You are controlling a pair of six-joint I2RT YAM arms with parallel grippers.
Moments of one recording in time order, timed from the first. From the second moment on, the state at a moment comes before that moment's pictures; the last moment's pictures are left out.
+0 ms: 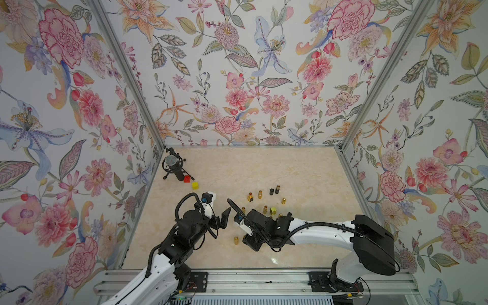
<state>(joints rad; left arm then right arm) -0.57 0.62 0.31 0.01 -0.06 -0.14 1.19 1.60 0.95 -0.36 -0.02 0.17</state>
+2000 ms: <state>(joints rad) -0.64 0.92 0.31 0.42 0.21 0.15 0.80 1.44 1.20 -0.57 -0.27 0.28</state>
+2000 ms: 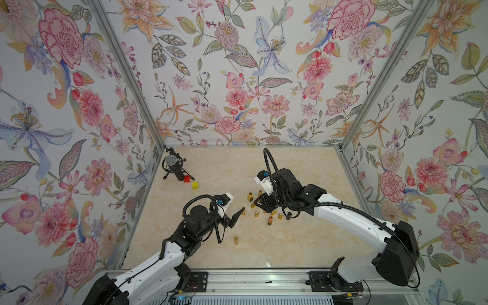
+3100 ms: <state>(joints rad) -0.71 1.31 0.42 0.68 0.31 0.15 0.77 1.52 1.27 -0.63 -0.38 0.31</state>
